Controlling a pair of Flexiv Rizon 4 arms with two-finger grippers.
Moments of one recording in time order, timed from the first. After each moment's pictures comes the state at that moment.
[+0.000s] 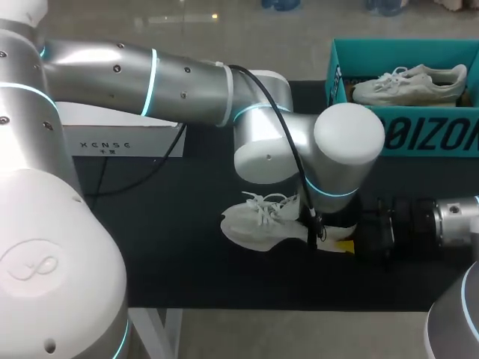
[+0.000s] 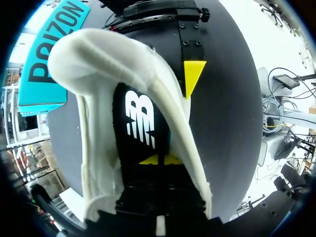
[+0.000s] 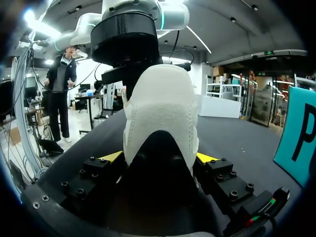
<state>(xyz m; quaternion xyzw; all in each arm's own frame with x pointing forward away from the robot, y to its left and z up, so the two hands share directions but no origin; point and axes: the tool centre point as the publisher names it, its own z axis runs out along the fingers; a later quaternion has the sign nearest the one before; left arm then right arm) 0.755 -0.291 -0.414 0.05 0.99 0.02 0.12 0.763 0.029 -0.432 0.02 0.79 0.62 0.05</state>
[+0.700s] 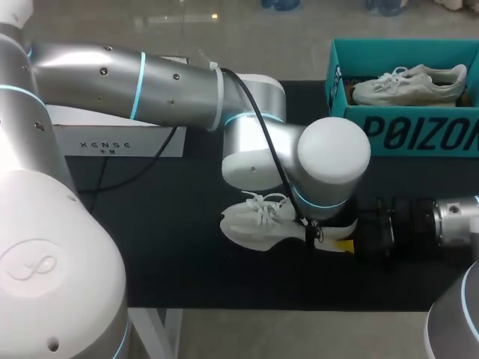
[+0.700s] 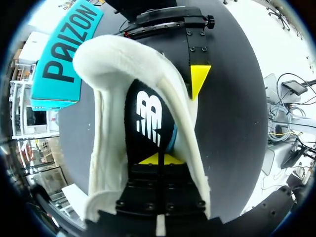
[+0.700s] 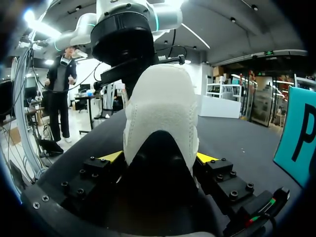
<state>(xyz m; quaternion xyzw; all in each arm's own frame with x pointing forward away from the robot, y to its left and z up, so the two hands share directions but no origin) 0.759 -0.290 -0.403 0.03 0.99 -0.01 0.16 0.763 0.029 -0.431 0.02 0.79 0.62 0.05</state>
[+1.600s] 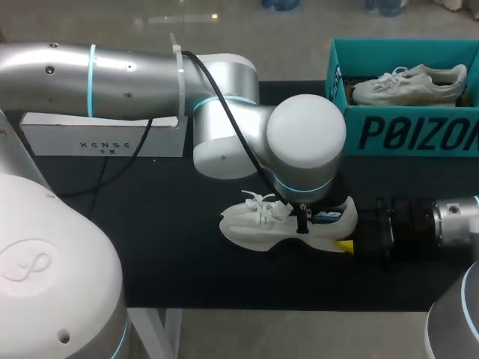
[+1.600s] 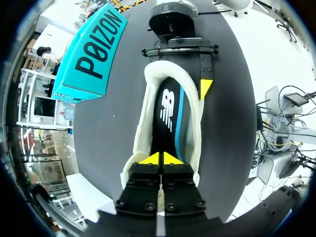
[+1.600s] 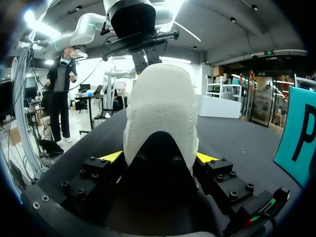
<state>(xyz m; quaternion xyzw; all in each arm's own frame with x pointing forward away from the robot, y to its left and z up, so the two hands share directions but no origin) 0.761 -0.270 -0.343 -0.01 0.98 -0.05 0.19 0.762 0.030 -0.431 0.02 0.79 0.62 0.05</state>
